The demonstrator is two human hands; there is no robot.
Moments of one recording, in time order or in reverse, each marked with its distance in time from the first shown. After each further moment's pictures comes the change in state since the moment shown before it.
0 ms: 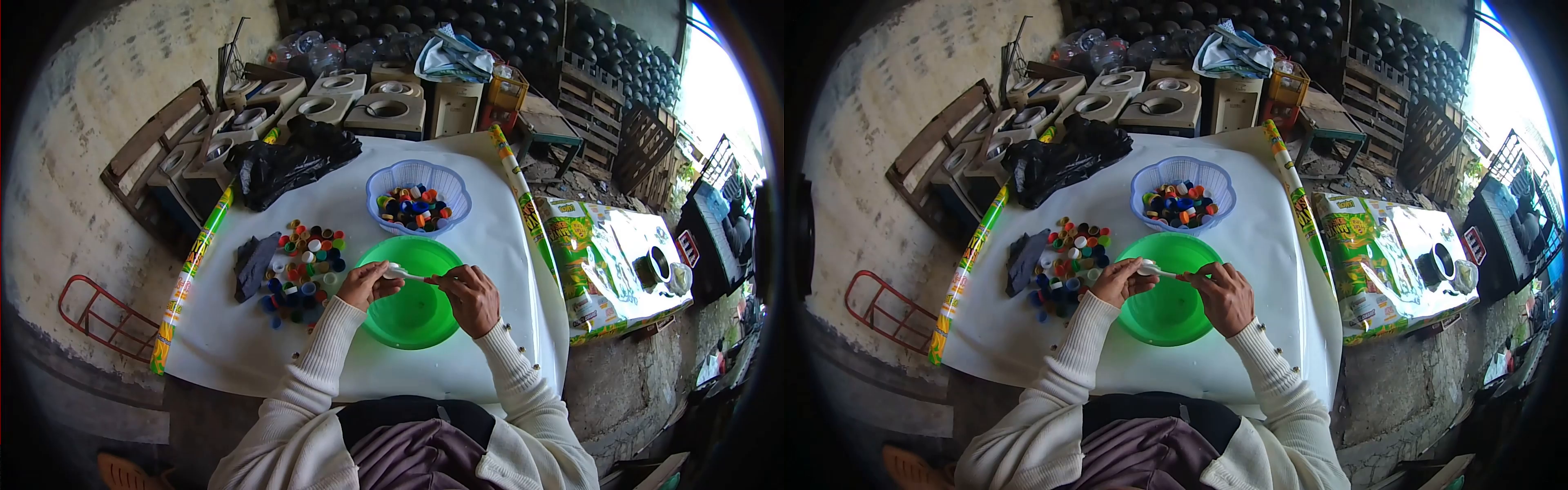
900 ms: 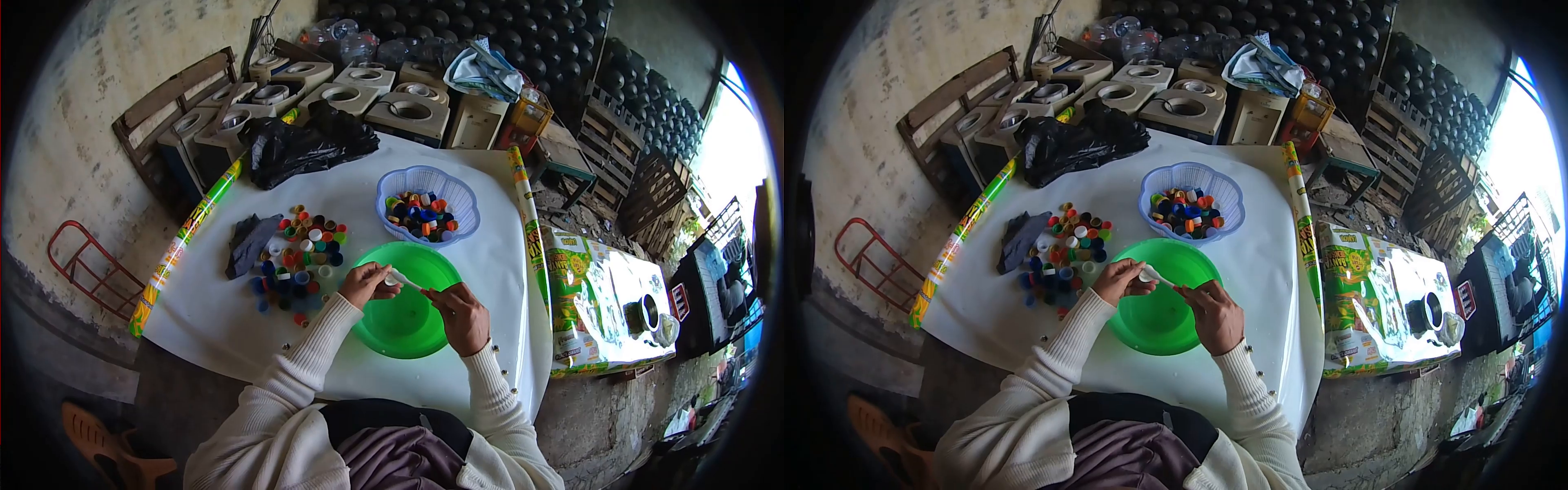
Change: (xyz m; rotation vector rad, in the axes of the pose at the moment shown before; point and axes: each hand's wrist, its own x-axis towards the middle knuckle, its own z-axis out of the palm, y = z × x) left_hand 0.011 -0.013 0.003 0.130 0.108 0.034; right_hand 0.002 -0.006 -0.002 0.110 -0.148 0.163
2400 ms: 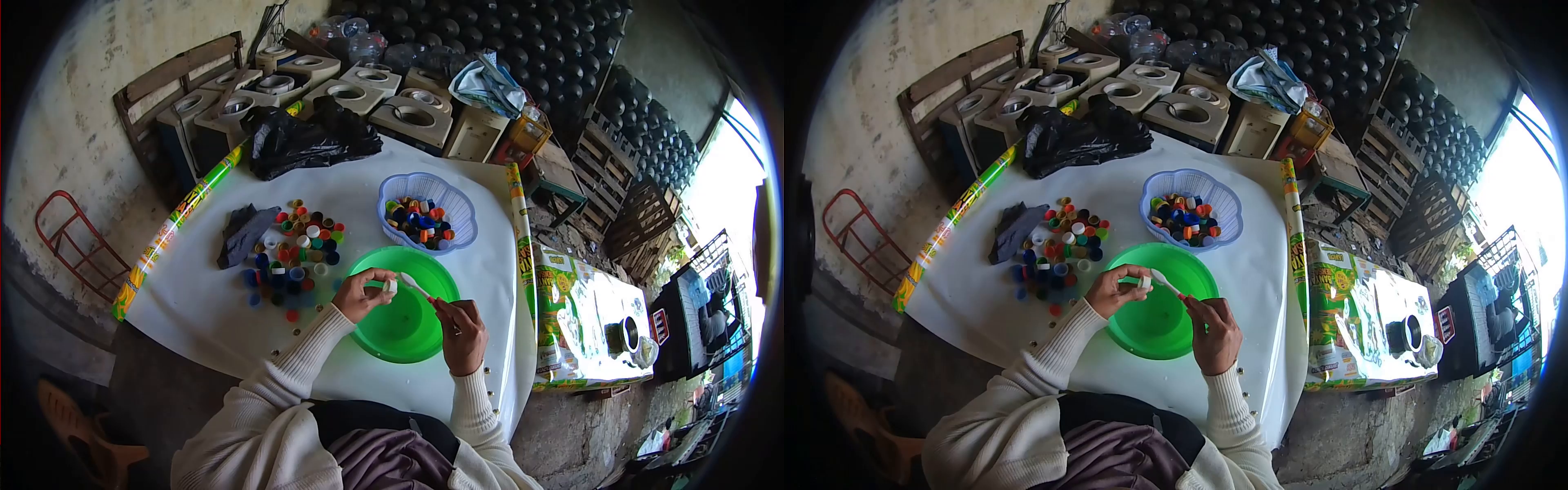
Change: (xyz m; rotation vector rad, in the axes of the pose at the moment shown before) left_hand -0.014 -0.014 -0.004 0.106 -0.106 0.281; right_hand -0.010 -0.020 -0.001 0.041 0.176 0.118
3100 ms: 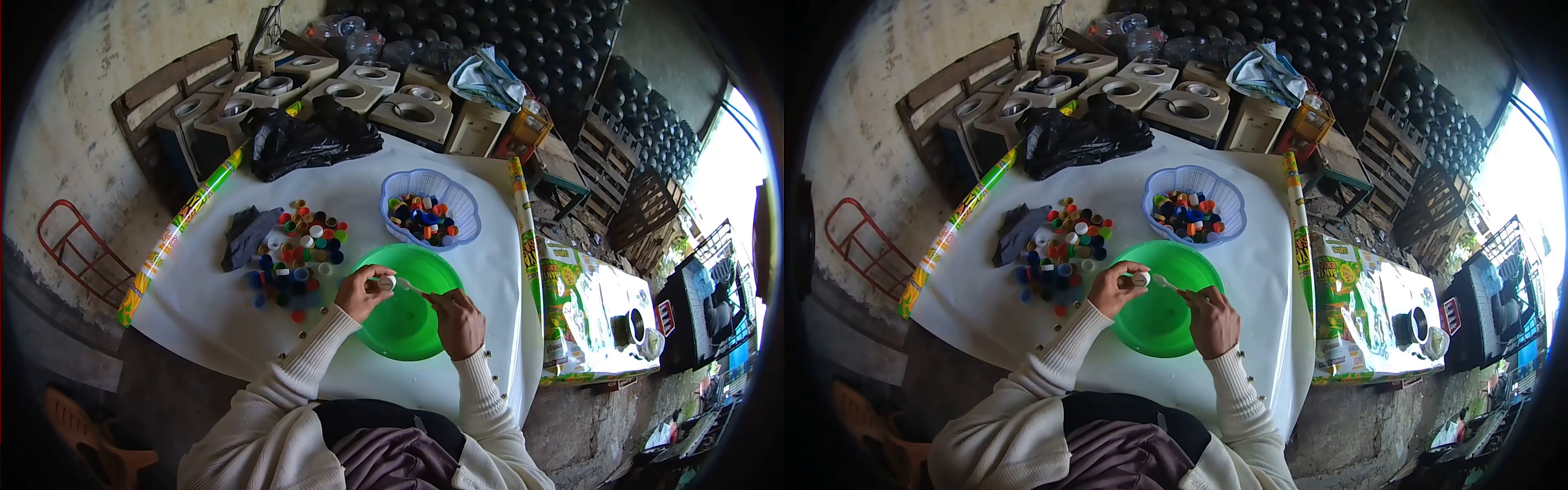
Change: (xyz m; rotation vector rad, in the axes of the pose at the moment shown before) left_hand -0.005 0.006 -0.001 0.388 0.114 0.124; right_hand 0.011 0.014 0.017 -0.213 -0.131 -0.088
